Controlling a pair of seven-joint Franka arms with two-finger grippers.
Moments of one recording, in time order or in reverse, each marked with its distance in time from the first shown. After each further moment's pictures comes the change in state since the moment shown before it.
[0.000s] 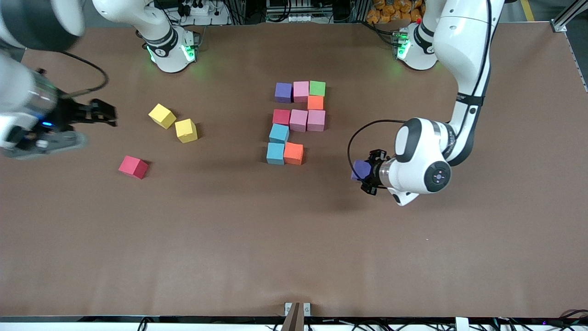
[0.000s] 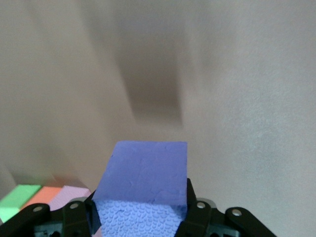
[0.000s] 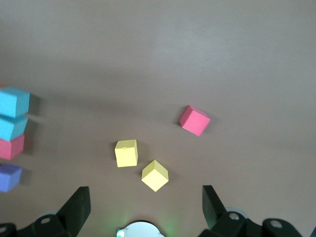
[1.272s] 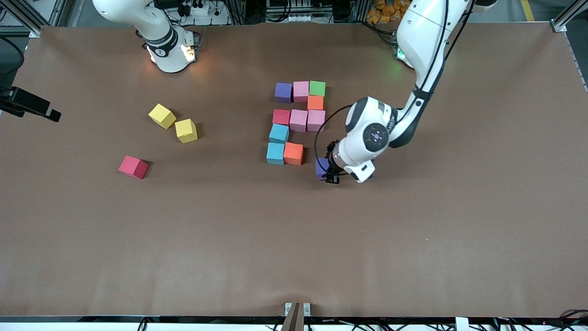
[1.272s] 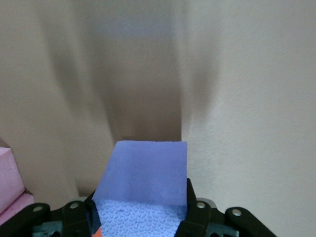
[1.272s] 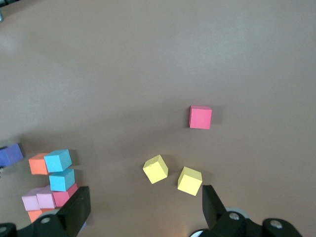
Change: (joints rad) left arm -0.059 0.002 -0.221 -0.199 0.130 0.522 -0.361; right arm 0.020 -0.065 -0.196 -0.009 0.152 0.021 0.264
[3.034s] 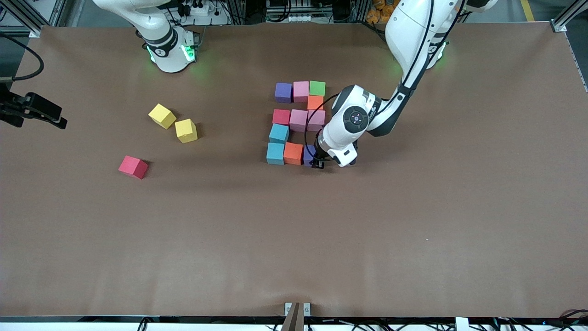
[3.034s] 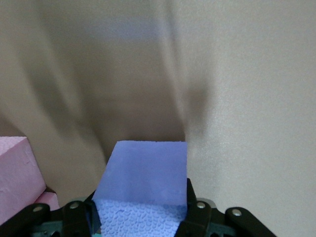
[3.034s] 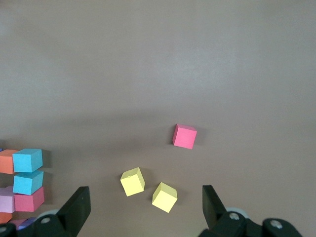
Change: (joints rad) left arm 0.003 0.001 -0.100 -0.083 0.035 0.112 -0.008; right arm -0.724 -0.061 0.956 0.049 -0.288 0.053 -0.013
